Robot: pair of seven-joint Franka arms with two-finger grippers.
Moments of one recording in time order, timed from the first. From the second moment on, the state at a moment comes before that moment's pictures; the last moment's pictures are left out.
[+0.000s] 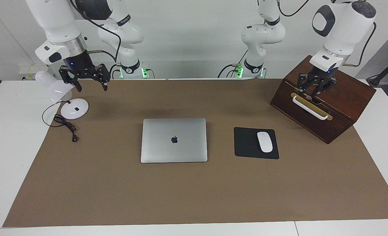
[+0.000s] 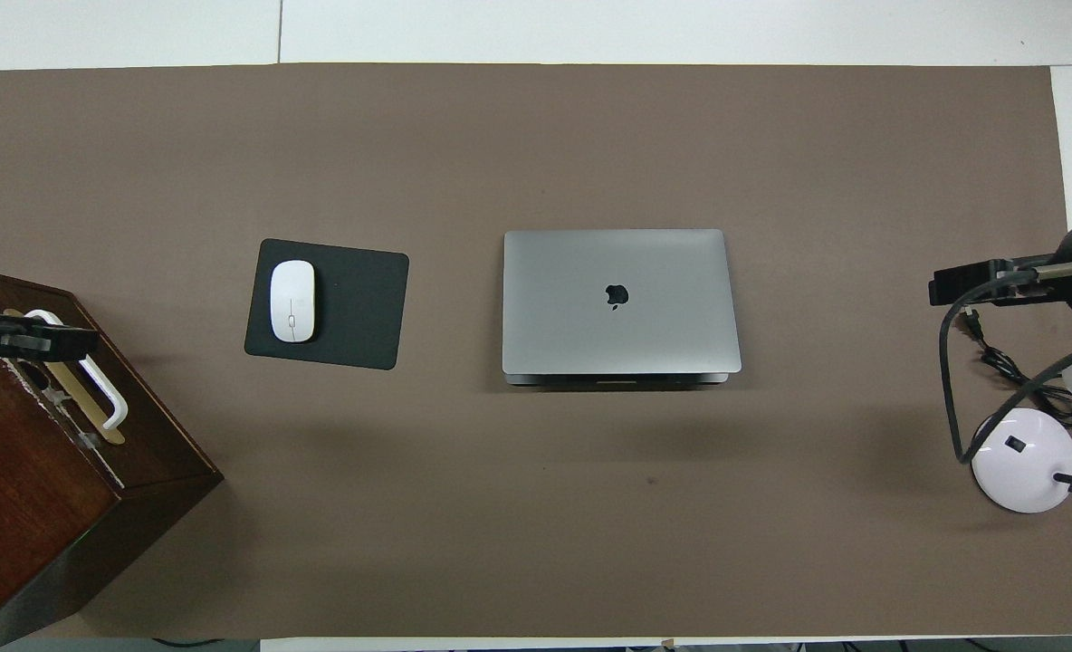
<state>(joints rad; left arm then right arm) -0.01 -0.22 0.03 -2.00 -0.03 1.87 0.26 -0.06 -0.13 0.08 -1.76 0.02 1.70 0.01</state>
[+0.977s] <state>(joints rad) -0.01 -0.04 0.03 -1.63 -0.03 1.66 0.07 -0.06 -0.13 0.08 -1.77 0.02 1.70 0.01</state>
